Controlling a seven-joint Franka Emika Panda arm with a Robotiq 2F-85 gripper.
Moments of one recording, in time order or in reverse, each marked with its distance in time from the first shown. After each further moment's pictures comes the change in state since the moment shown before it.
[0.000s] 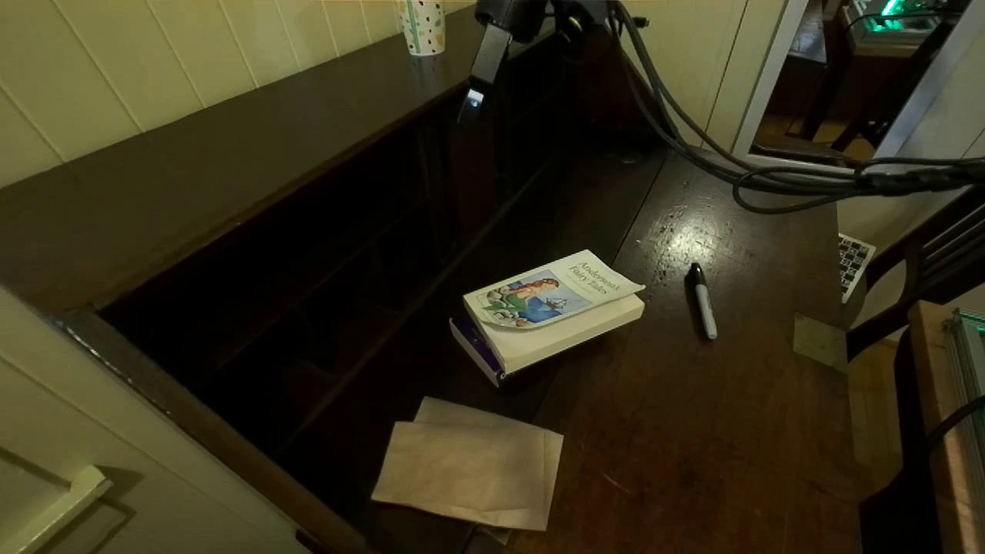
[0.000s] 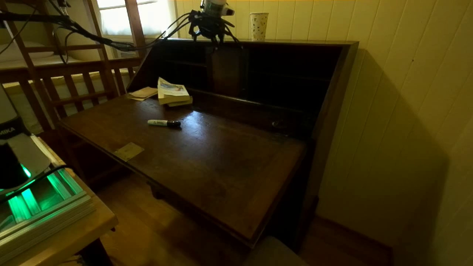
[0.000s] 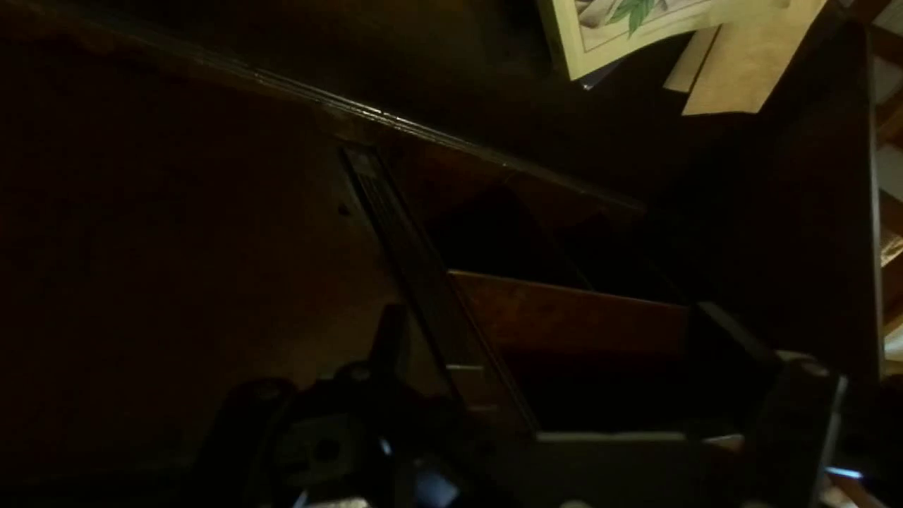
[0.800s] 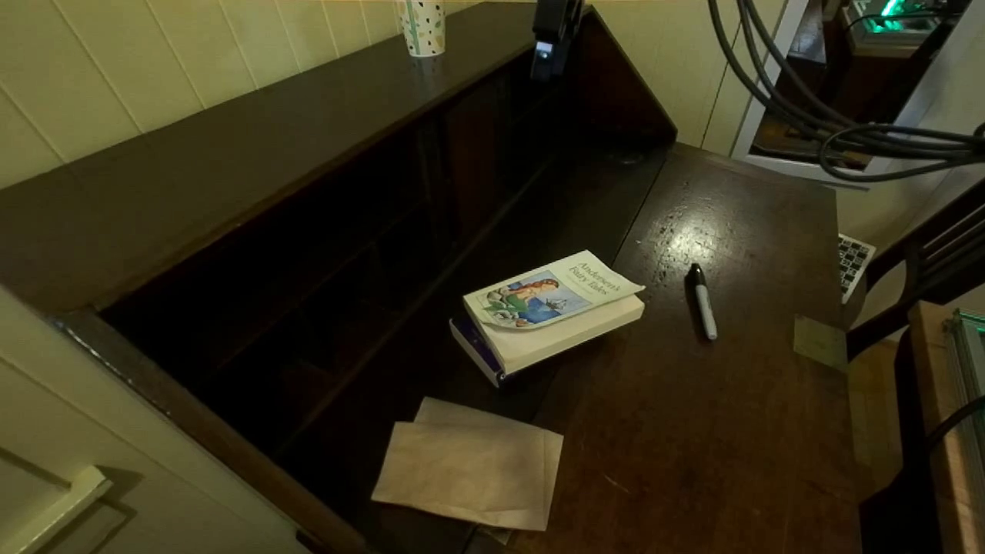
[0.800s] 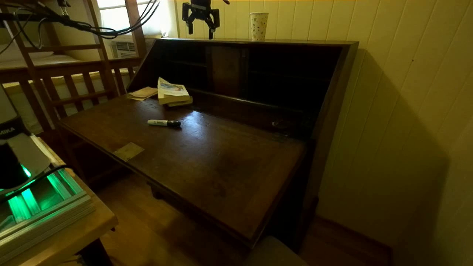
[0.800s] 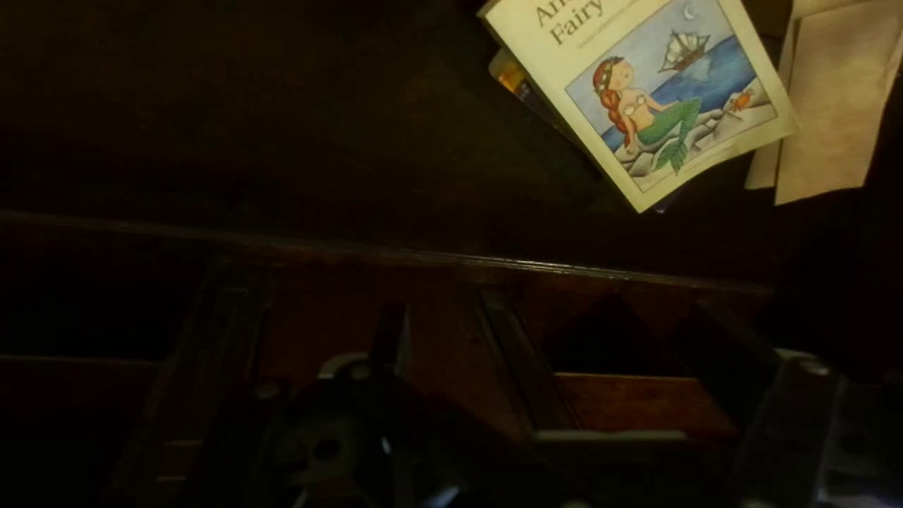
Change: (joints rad) arm 0.034 -0.262 -0.062 -0.189 -0.369 -0.026 0.423
